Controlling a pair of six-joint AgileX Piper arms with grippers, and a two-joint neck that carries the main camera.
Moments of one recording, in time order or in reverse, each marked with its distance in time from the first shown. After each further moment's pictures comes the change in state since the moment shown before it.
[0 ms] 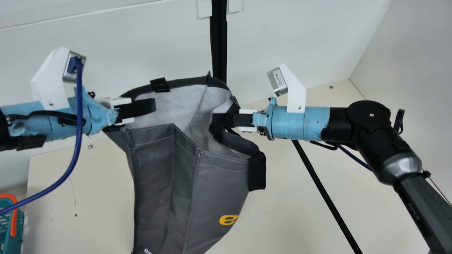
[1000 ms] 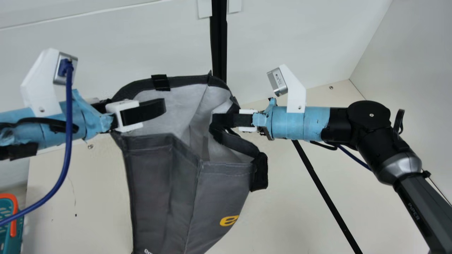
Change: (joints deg) left arm 0.4 -6.3 6.5 -5.1 -4.0 4.8; right arm 0.0 0.0 0.0 0.0 0.0 0.0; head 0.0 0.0
